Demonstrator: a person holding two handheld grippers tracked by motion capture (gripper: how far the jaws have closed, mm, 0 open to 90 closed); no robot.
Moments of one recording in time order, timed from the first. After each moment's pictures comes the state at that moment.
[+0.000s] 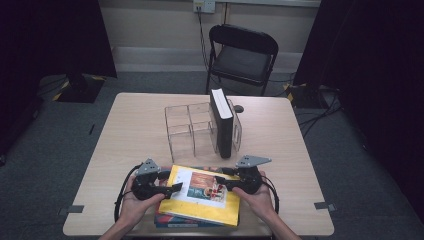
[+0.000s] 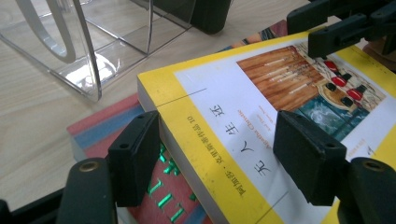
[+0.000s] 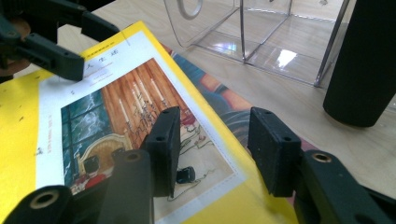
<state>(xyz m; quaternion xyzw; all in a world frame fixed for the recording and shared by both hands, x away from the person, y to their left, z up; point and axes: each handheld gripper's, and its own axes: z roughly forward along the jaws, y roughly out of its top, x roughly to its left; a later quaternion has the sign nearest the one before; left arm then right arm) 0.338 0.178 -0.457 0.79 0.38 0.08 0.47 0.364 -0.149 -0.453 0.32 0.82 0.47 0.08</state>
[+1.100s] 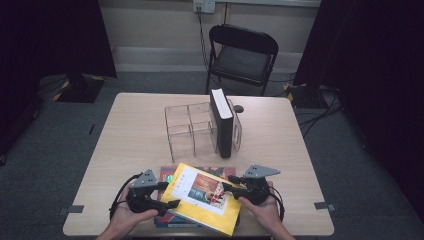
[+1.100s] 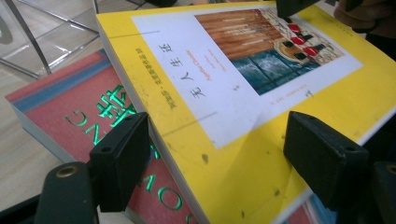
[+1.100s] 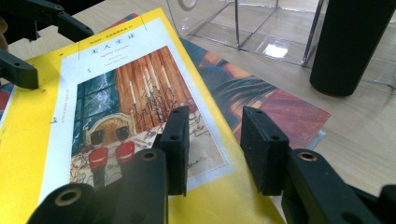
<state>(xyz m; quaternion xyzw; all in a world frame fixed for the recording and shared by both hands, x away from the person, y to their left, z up) 0.307 0.187 -0.455 0.83 0.31 0.04 0.46 0.335 -0.164 -0.453 0.34 0.81 0.47 0.10</state>
